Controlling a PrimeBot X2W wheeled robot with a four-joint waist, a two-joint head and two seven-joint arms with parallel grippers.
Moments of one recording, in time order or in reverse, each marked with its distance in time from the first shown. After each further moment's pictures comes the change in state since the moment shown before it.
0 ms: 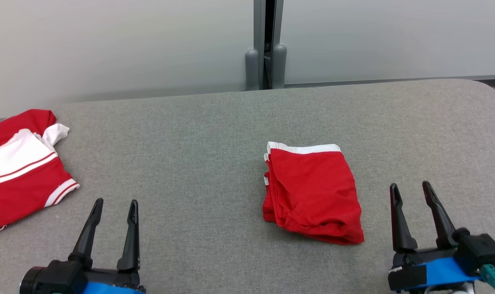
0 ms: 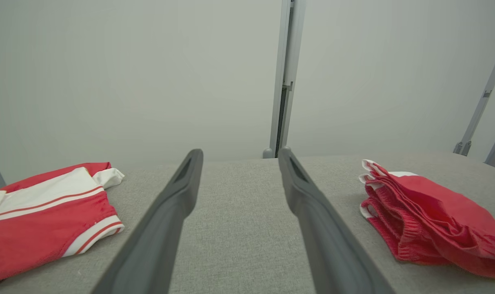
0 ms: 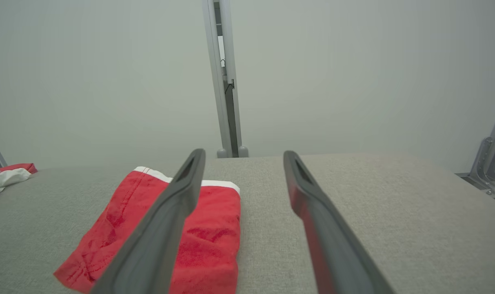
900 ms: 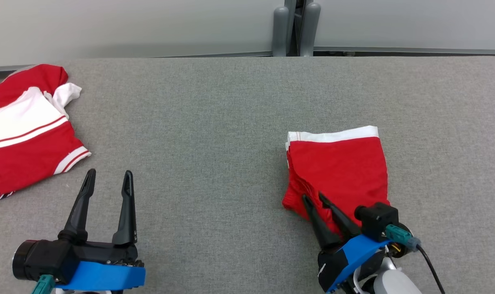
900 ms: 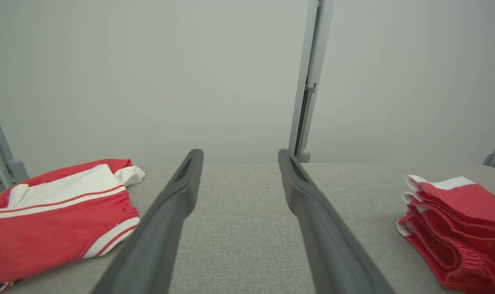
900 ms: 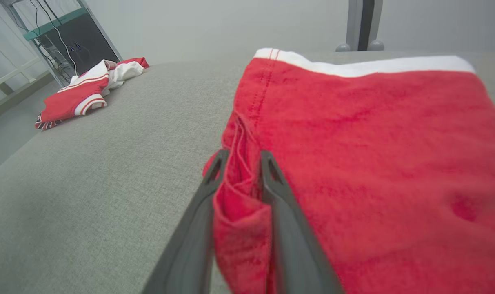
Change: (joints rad) left arm -0.076 -0.001 0.003 -0.049 -0.019 0.000 0.000; right arm -0.152 -0.006 0.336 0.155 0.145 0.000 0.263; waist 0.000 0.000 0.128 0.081
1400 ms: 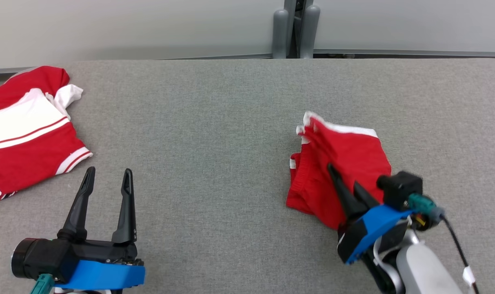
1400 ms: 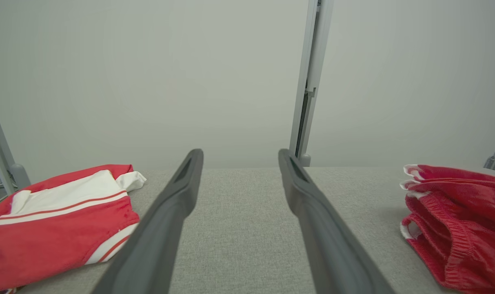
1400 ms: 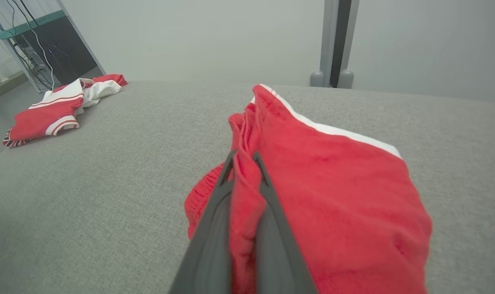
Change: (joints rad) left arm -0.005 0.001 0.000 -0.004 0.002 0.000 0.000; right arm -0.081 -0.037 -0.092 -0.081 -0.023 0.000 0.094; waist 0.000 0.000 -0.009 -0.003
